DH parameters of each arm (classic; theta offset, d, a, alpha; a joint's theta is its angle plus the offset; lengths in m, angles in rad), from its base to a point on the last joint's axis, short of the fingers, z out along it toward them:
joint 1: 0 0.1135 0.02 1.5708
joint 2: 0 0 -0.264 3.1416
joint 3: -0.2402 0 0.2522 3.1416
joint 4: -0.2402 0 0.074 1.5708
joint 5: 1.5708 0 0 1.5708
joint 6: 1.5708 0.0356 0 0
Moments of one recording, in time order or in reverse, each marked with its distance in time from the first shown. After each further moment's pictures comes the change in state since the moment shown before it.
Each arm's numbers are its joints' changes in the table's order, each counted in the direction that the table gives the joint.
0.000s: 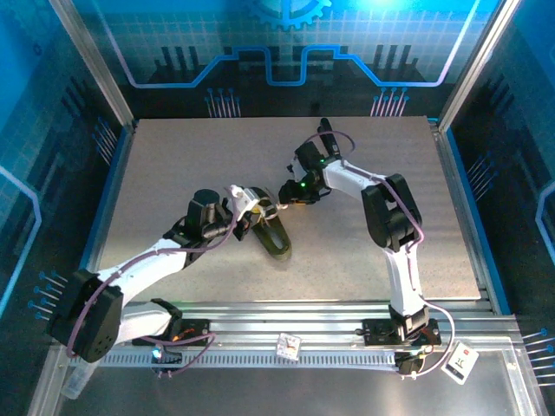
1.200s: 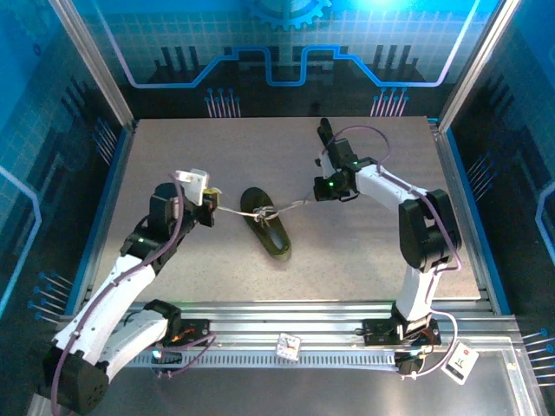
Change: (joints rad) left arm 0.158 0.340 -0.184 -0.564 -0.363 -0.312; right arm -0.118 0.342 0.288 0.052 0.167 -0.151
